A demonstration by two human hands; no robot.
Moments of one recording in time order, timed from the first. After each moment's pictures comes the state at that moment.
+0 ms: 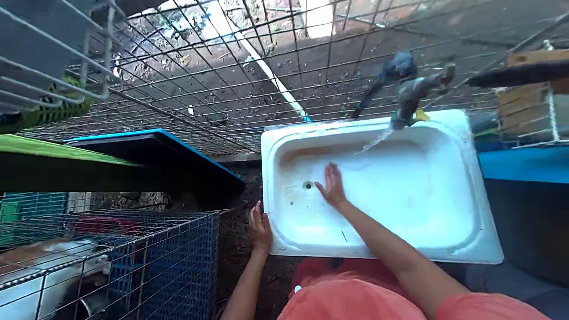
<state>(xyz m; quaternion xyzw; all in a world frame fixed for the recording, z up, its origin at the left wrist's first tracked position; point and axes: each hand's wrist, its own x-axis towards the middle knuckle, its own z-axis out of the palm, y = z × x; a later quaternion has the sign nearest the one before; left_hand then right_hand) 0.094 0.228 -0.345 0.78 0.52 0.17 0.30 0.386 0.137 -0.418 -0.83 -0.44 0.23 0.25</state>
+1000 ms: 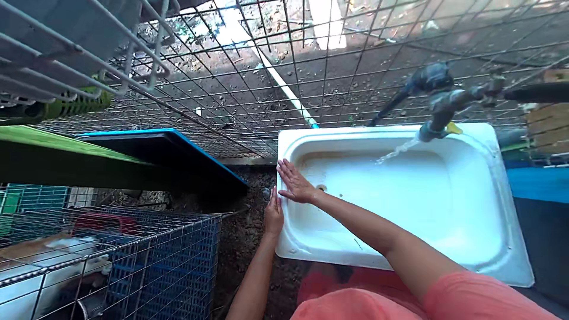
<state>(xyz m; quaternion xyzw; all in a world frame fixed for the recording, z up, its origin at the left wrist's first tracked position) 0.150 0.272 -0.329 0.74 0.48 0.18 0.43 0.322 0.275 -0.377 -0.59 -0.70 0.25 0.31</state>
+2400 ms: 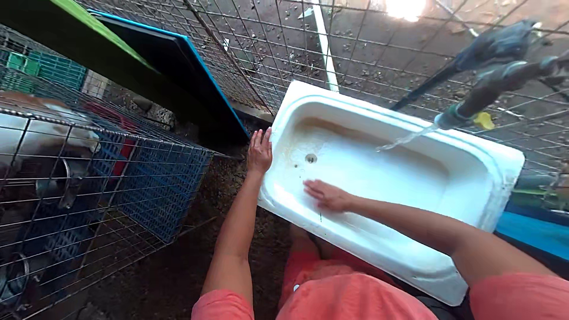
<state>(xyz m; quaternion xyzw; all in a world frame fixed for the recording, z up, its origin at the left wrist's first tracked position) 0.172 0.277 -0.342 0.81 0.54 0.13 0.18 0.432 0.092 -0.406 -0.37 -0.84 0.39 0.09</state>
